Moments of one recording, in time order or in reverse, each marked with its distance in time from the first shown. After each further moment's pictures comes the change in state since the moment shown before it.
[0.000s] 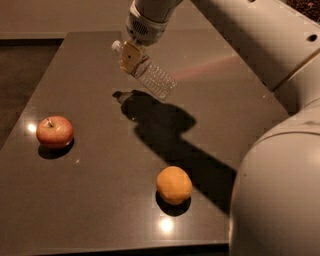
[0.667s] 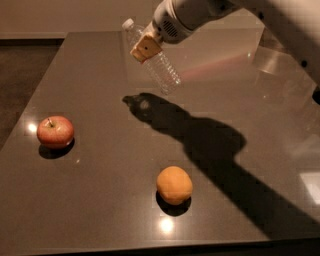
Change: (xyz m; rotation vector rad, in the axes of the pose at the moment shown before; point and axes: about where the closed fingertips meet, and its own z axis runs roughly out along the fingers) arm 0.006 -0.009 -0.054 0.109 -0.367 -0.060
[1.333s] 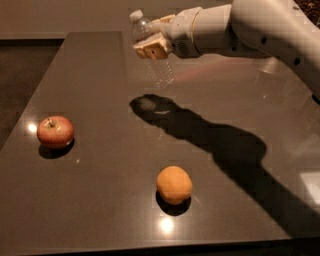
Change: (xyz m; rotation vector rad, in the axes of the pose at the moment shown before) arm -0.004 -0.005 -0.016 0.121 -0.355 -0.073
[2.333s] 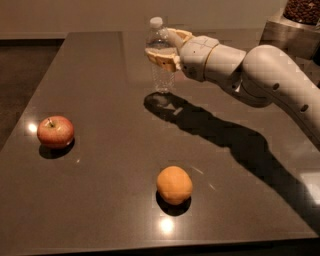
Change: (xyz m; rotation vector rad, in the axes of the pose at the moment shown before) arm 0.032 -0.019 -0.011 0.157 -0.279 0.028
